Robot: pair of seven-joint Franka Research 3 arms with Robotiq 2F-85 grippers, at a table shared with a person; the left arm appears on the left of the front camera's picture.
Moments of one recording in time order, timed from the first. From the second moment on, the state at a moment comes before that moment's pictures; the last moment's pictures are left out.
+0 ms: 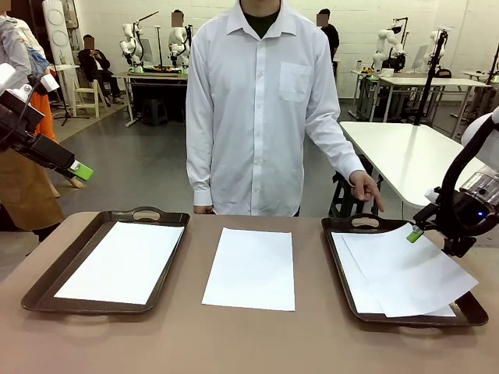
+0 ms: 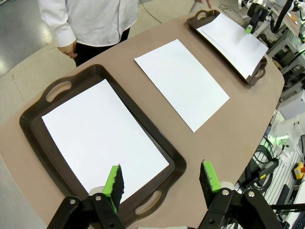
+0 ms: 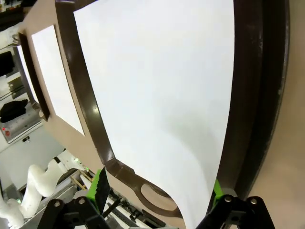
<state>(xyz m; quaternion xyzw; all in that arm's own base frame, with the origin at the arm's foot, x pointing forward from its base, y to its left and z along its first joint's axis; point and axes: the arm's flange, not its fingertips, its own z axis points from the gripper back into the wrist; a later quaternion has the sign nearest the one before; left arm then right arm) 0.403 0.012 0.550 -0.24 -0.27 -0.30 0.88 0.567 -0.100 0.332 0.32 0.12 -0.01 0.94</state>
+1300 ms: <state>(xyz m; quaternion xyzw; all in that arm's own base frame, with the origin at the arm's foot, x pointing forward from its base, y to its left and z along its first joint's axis) 0.403 0.012 0.550 -0.24 -0.27 -0.30 0.88 0.538 -0.050 0.397 0.12 0.03 -0.11 0.99</state>
